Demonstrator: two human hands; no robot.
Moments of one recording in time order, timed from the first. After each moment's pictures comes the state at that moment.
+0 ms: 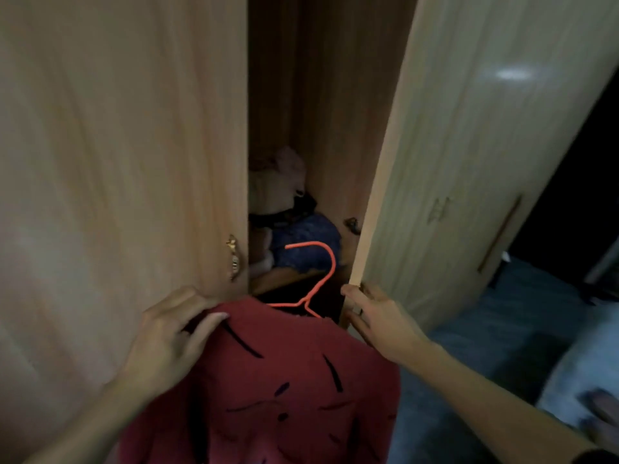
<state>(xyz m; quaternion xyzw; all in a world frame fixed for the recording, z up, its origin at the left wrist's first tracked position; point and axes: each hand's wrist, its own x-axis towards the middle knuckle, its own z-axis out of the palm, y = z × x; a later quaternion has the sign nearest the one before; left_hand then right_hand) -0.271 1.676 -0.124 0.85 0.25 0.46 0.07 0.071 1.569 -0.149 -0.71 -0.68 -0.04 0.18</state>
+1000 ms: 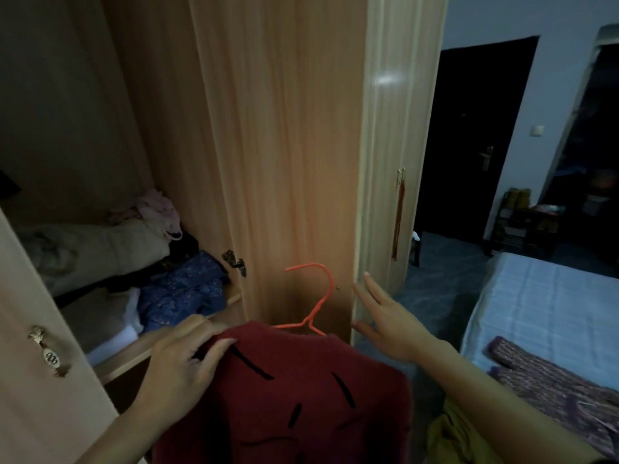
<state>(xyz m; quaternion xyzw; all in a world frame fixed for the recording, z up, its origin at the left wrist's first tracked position) -0.009 1.614 -0.106 0.88 0.10 0.44 0.11 0.296 1.416 -0.130 -0.81 -0.55 -0.05 0.19</state>
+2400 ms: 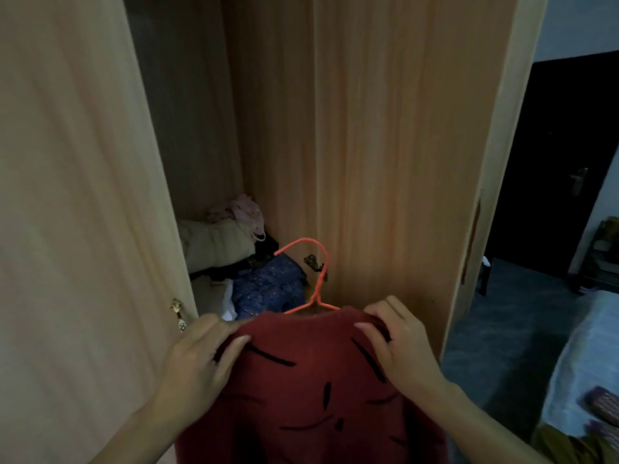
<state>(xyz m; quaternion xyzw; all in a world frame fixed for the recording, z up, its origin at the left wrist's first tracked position) -0.145 1.657 -0.085 0.87 0.16 0.48 -0.01 0.125 1.499 -0.099 -0.64 -0.58 -0.18 0.47</state>
